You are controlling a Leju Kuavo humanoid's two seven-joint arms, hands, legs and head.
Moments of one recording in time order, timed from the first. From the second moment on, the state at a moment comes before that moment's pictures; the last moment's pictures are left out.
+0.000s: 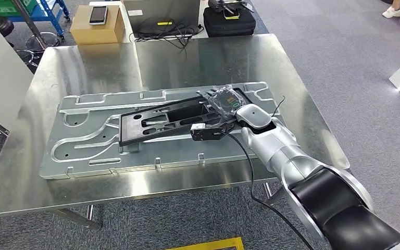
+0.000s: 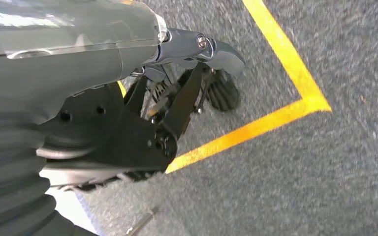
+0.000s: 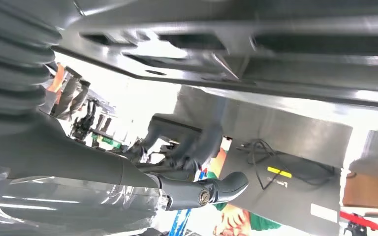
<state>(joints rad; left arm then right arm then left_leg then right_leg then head) -0.13 -0.18 0.95 -0.22 0.21 0.14 -0.18 -1.06 0.01 0.59 -0.37 1.27 -0.26 -0.18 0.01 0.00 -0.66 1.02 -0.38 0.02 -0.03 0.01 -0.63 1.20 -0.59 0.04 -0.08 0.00</state>
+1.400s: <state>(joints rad) -0.10 -0.21 1.04 -0.22 0.21 0.10 -0.20 -0.31 -0.68 -0.44 -1.07 0.77 -0.14 -0.32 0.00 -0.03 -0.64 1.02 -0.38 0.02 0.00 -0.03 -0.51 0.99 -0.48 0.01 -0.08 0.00</state>
